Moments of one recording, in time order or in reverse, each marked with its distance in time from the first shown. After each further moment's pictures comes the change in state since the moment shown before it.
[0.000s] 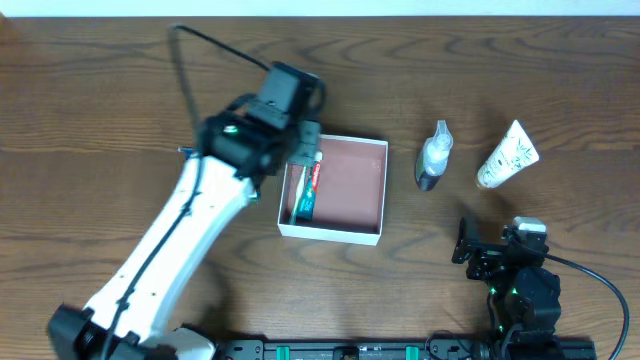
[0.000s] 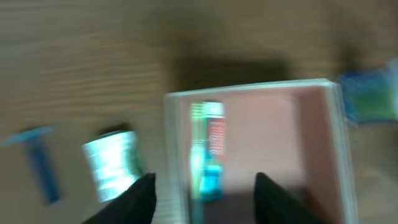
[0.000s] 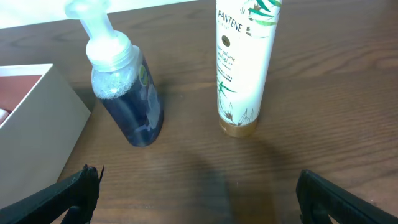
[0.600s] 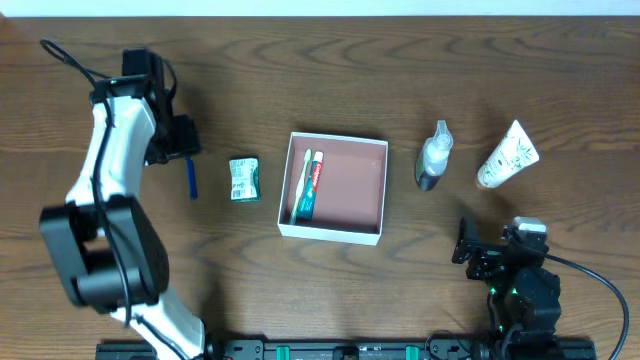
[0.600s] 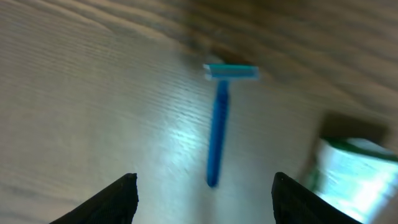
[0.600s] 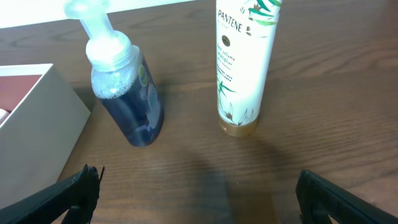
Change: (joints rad) left arm 0.631 0.378 0.000 -0.047 0.033 0.167; right arm 0.000 0.000 0.000 0.000 0.000 0.000
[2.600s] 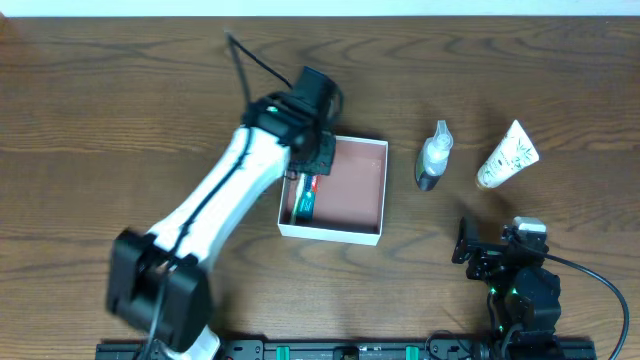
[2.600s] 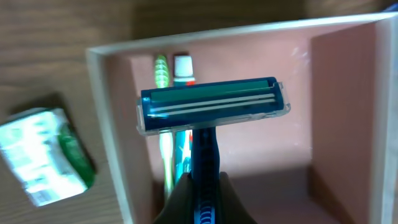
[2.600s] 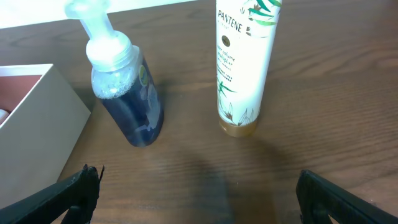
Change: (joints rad) left arm -0.676 -0.105 -0.018 0.064 0.103 -0.196; right arm 0.000 0.000 0.000 0.000 0.000 0.000
